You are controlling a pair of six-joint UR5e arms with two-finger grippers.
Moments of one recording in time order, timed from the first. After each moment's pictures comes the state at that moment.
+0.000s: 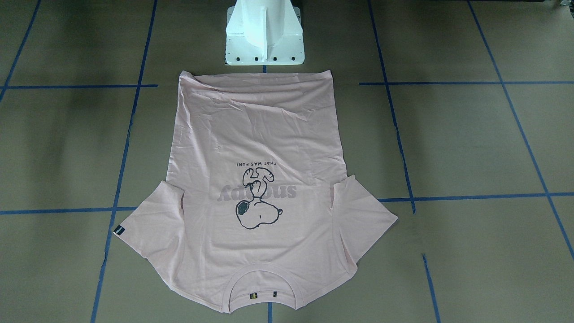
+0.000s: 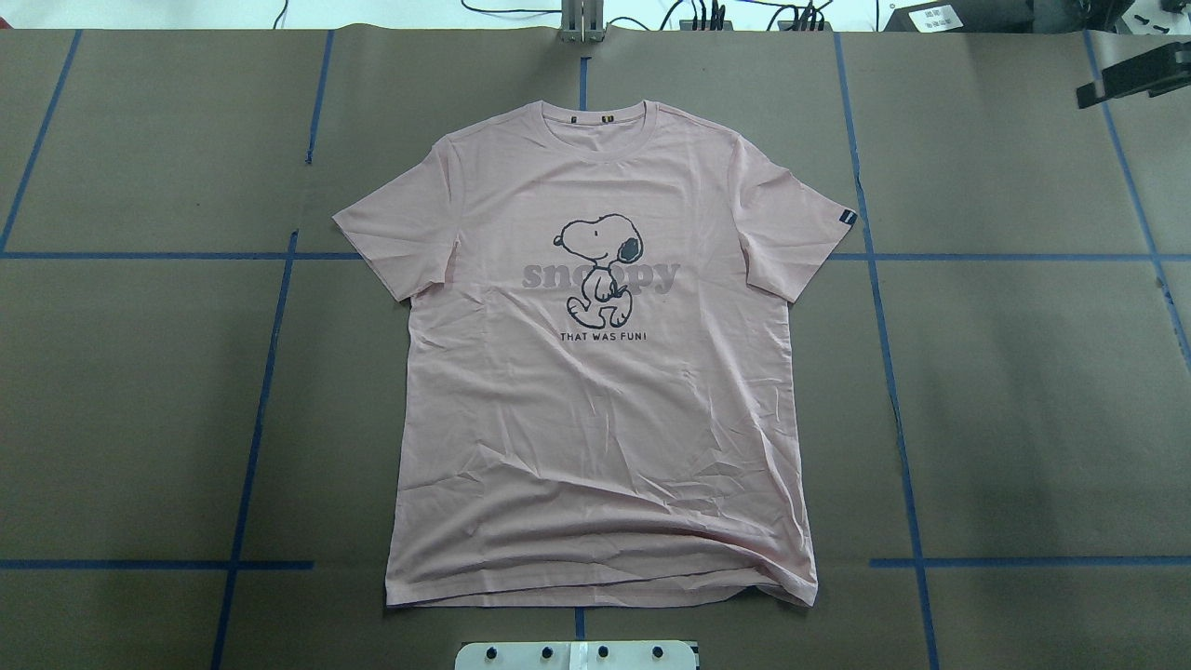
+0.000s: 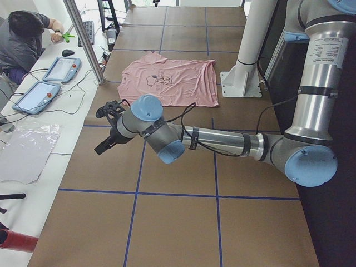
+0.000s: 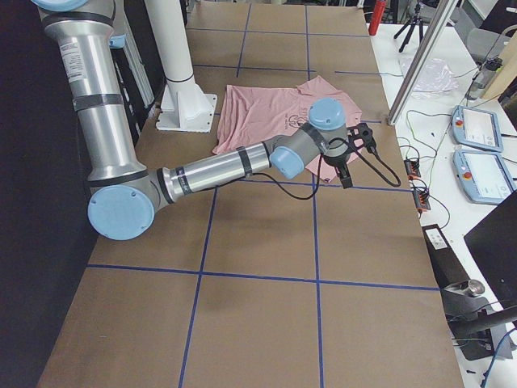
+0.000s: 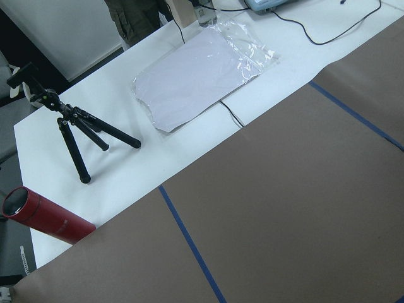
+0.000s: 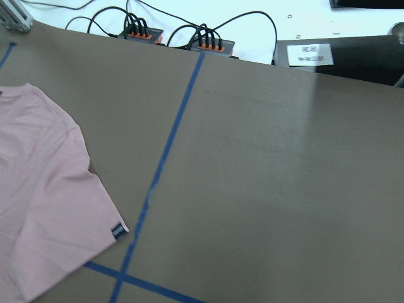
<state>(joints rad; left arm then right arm) -1.56 -1.68 -1.58 -2.37 -2.24 0.01 1.30 -1.34 1.70 -1.10 2.29 0.56</state>
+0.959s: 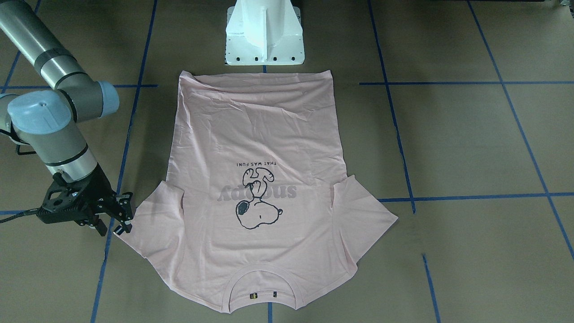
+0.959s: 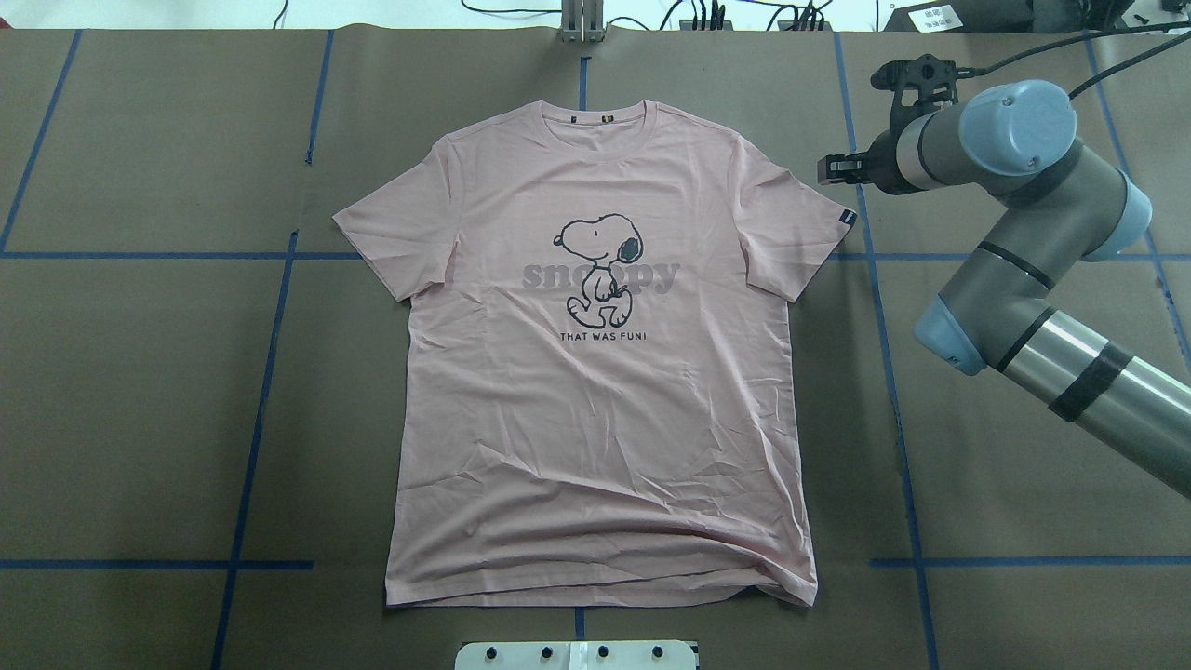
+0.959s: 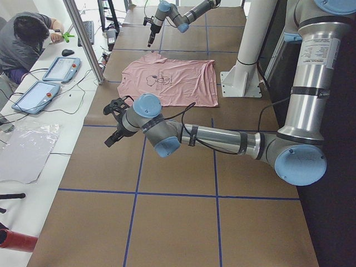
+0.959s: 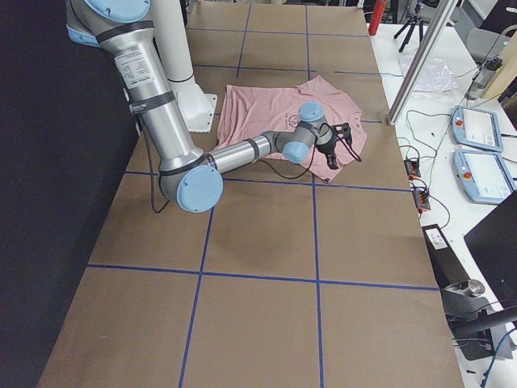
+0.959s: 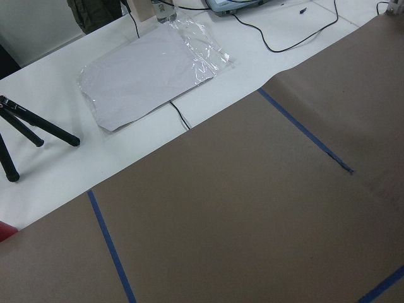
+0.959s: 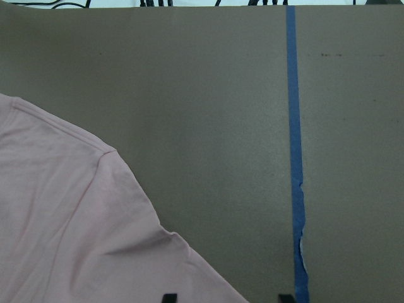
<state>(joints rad) -1.47 -1.68 -1.59 -2.39 -2.24 -0.13 0.88 -1.15 1.37 -0.85 1.80 0.96</state>
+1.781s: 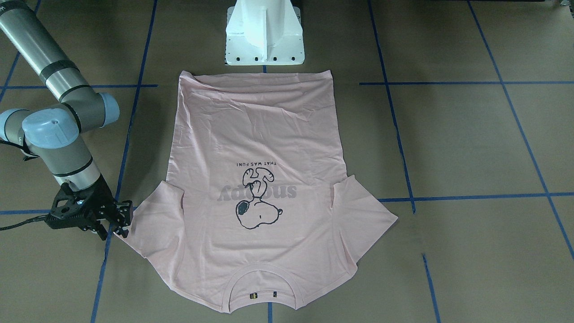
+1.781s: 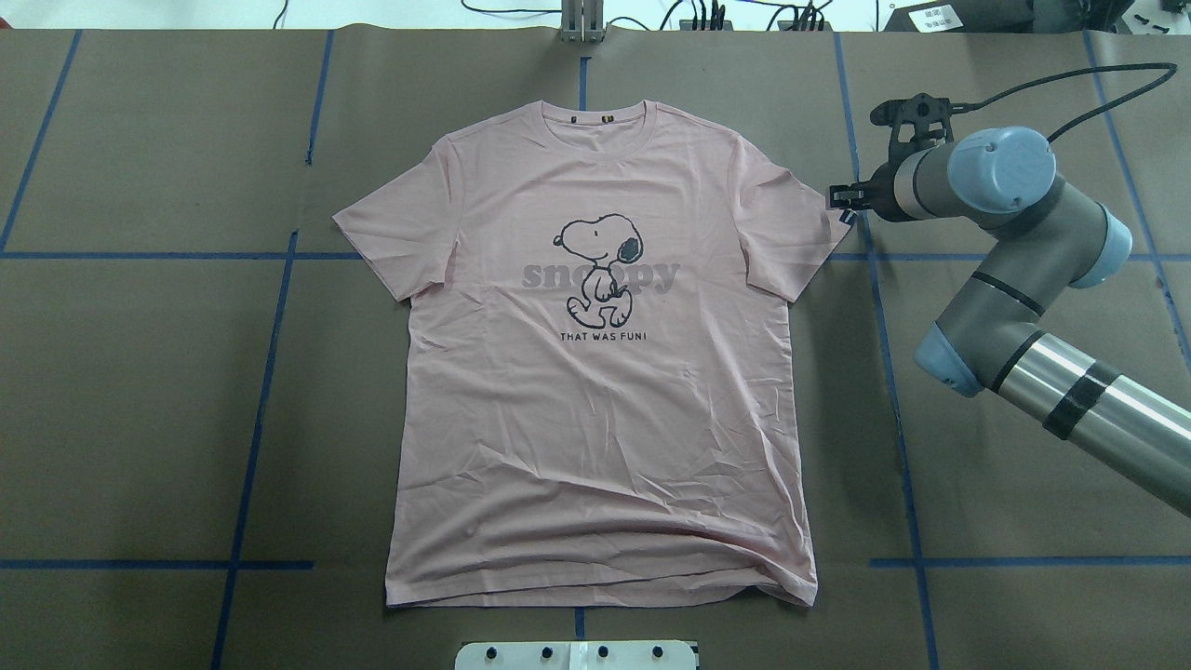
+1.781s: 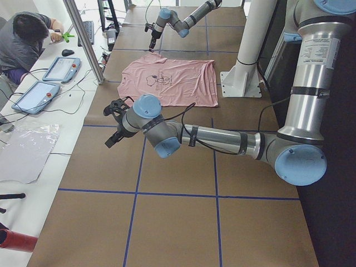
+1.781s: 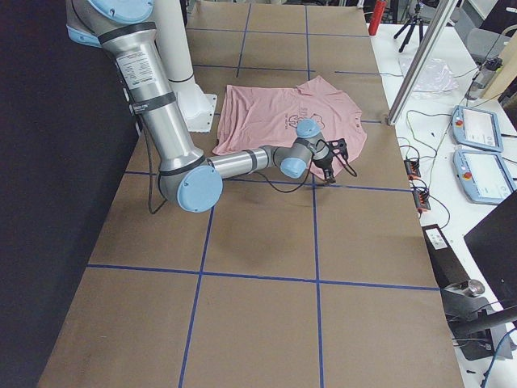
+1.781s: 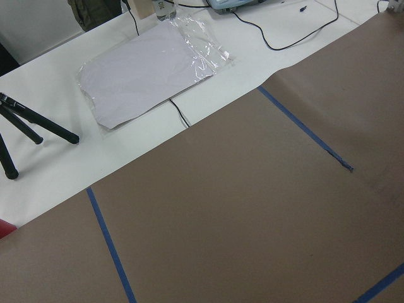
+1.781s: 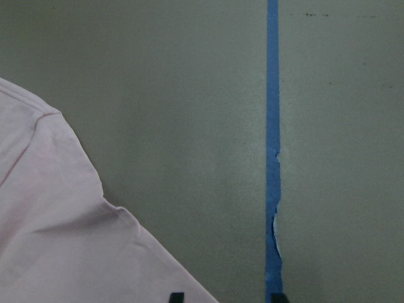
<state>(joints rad) -1.47 -1.67 -1.58 -2.39 -2.24 -0.13 0.84 -1.16 1.30 -0.80 1.75 0.96</state>
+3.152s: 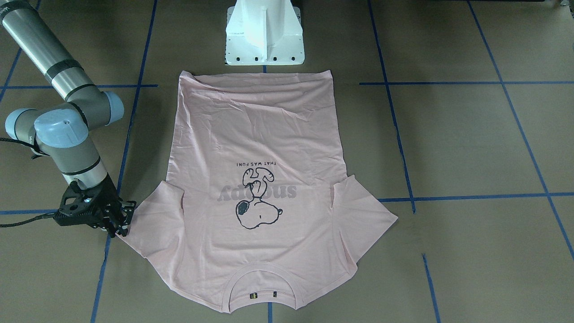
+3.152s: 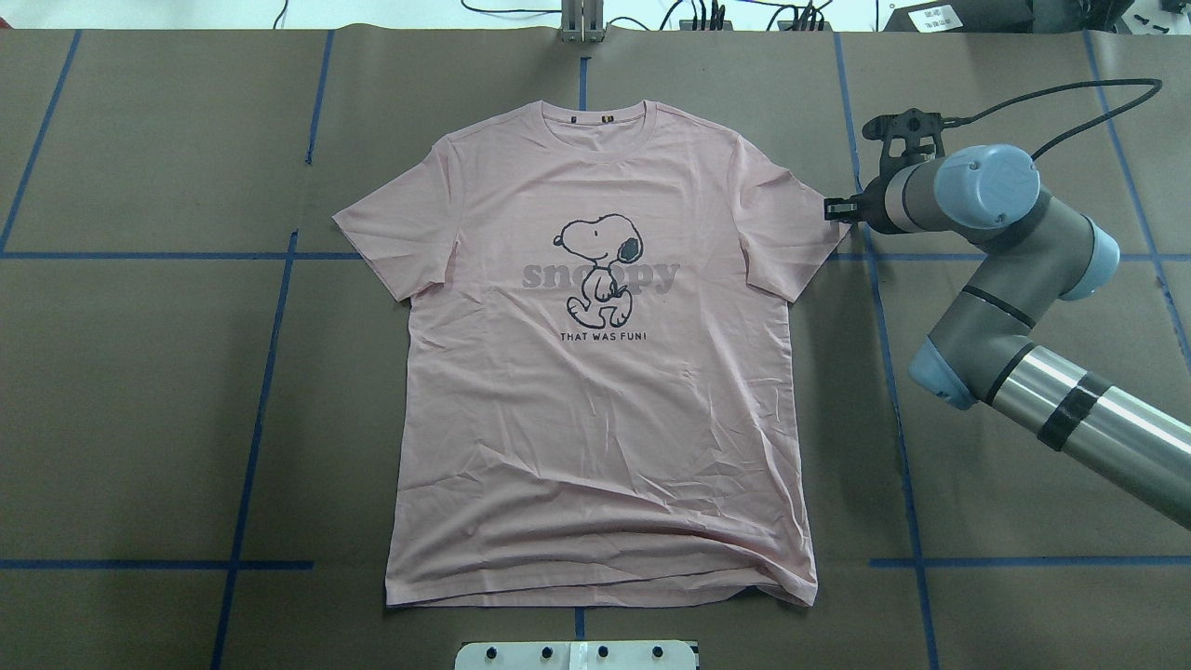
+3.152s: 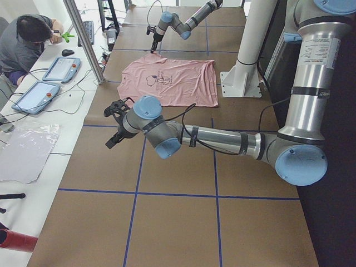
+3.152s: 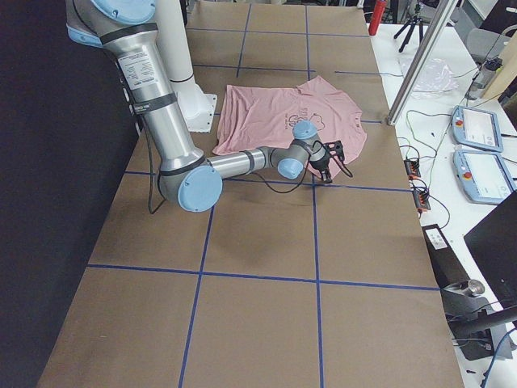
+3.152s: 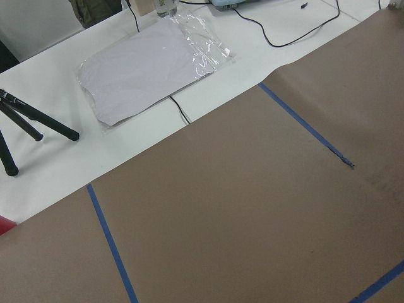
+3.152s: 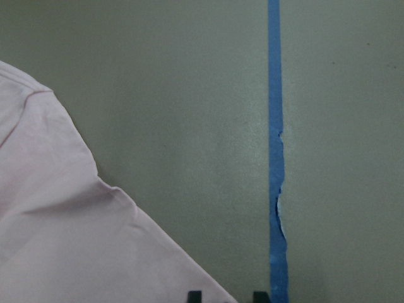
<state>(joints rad) -1.47 -1.67 -1.58 -2.39 -2.24 -0.13 0.82 -1.16 1.30 -0.80 1.72 0.97</state>
